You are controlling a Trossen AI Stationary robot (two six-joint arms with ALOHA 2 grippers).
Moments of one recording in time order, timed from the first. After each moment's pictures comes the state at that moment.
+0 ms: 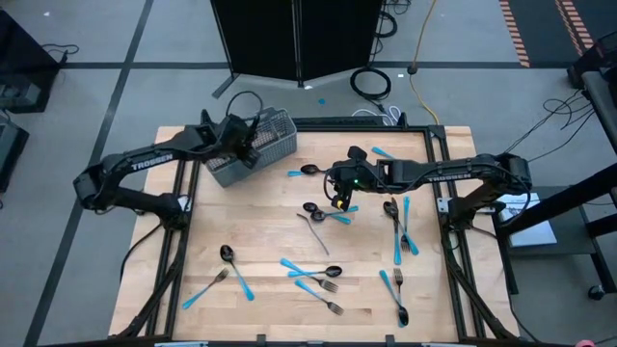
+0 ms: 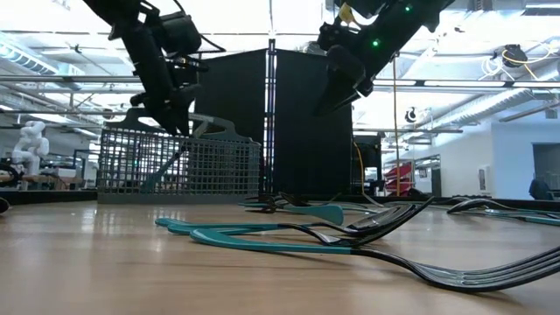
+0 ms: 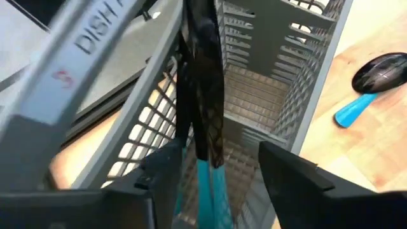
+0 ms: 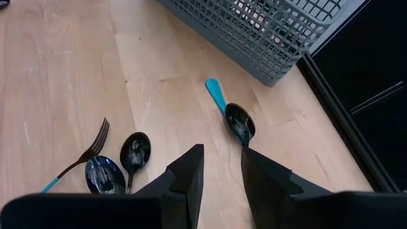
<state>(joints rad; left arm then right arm) 0.60 1.24 0.92 -0.66 -0.28 -0.22 -0.10 1.50 1.05 -0.30 0.31 0.07</state>
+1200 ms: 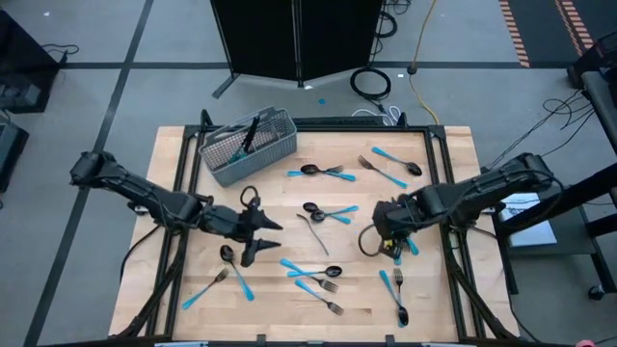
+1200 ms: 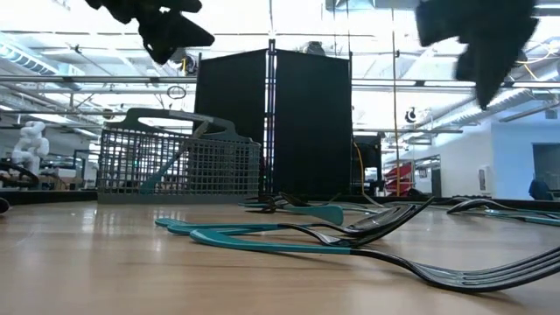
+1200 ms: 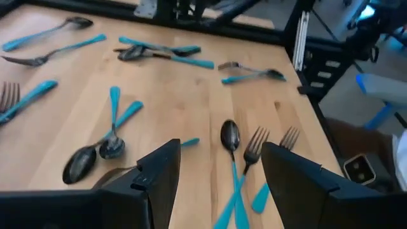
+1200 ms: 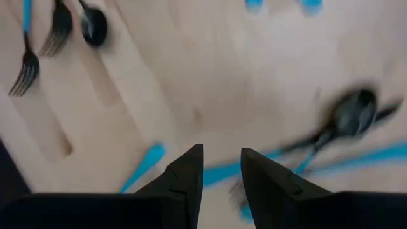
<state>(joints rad) -0.35 1.15 0.71 -0.01 -0.19 -0.30 0.30 1.30 1.05 -1.08 -0.01 0.82</state>
